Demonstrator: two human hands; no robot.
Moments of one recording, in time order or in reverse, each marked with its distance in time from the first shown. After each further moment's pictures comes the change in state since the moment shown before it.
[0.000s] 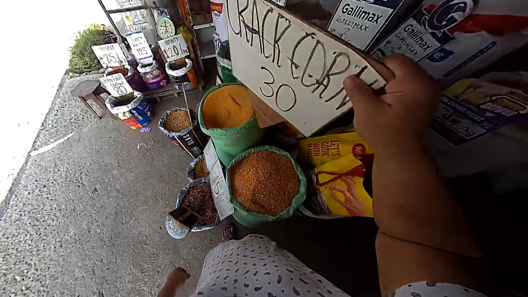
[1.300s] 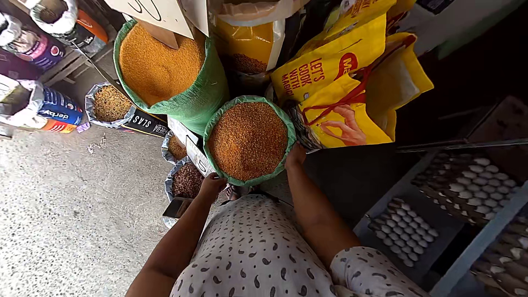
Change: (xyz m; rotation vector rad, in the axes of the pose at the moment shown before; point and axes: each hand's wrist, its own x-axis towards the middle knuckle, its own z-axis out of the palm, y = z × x) left_hand -0.024 0.295 -0.123 -0.812 -0.219 0.348; right_hand -0.354 0.120 0.200 0.028 0.233 1.824
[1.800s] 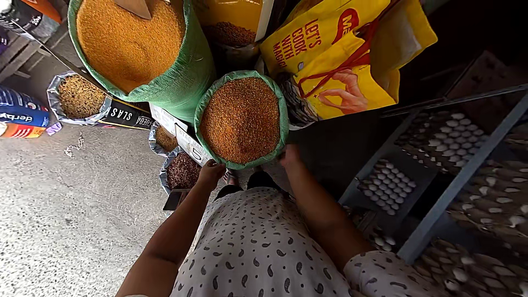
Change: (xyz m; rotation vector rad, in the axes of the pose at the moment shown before) left_hand 0.009 -0.010 -0.004 -0.077 -0.067 -0.024; right_hand -0.063 0.042 -0.027 0.421 -0.054 0.446
